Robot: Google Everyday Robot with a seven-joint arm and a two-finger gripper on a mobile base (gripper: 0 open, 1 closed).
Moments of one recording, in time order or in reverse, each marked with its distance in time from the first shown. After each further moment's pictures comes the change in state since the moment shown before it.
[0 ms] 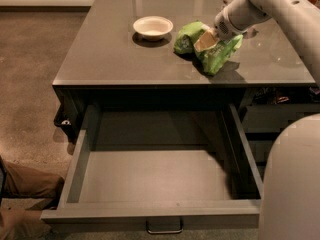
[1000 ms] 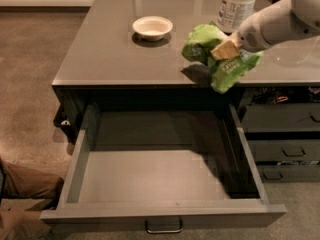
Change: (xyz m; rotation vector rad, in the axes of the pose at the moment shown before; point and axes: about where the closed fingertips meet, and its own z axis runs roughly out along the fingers) arm 0.034 0.046 -0.086 0.022 -0.123 -0.039
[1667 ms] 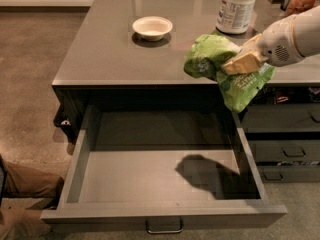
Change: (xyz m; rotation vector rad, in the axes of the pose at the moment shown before) arm 0.028 0.053 -0.071 -0.166 -0.060 -0.123
